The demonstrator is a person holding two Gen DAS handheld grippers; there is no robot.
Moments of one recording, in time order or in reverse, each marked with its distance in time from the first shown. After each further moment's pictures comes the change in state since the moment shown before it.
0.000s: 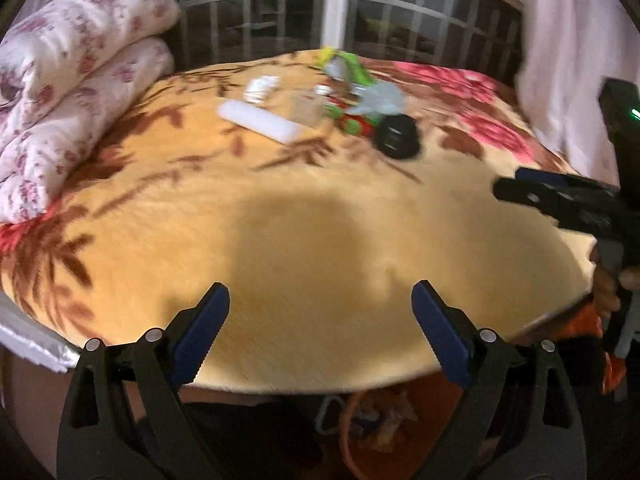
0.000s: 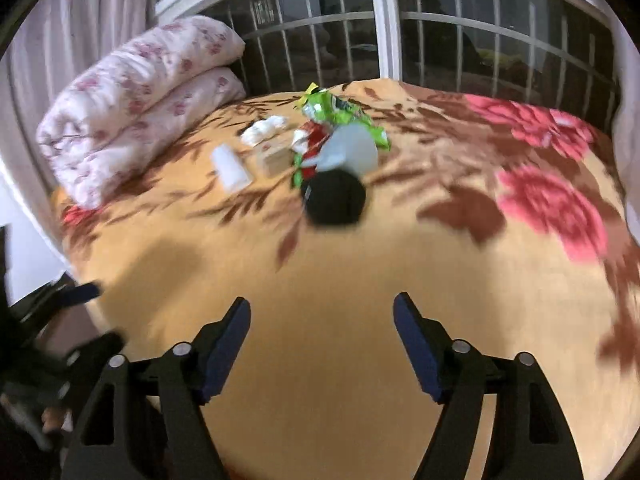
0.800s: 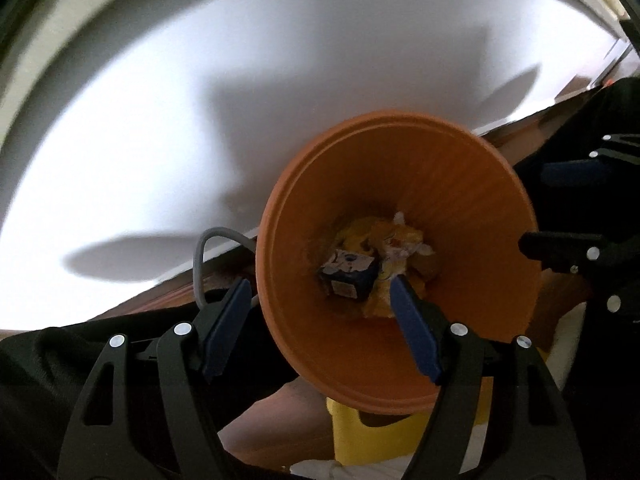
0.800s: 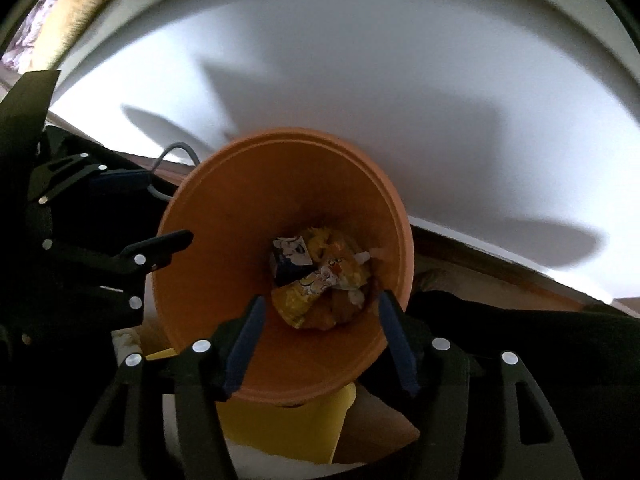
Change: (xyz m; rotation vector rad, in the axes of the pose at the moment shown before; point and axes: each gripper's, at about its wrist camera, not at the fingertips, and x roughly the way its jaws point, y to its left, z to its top) left arm 0.118 -0.098 -0.185 0.401 0.490 -0.061; right arm 0.041 0.016 -0.277 0.105 0.518 0.018
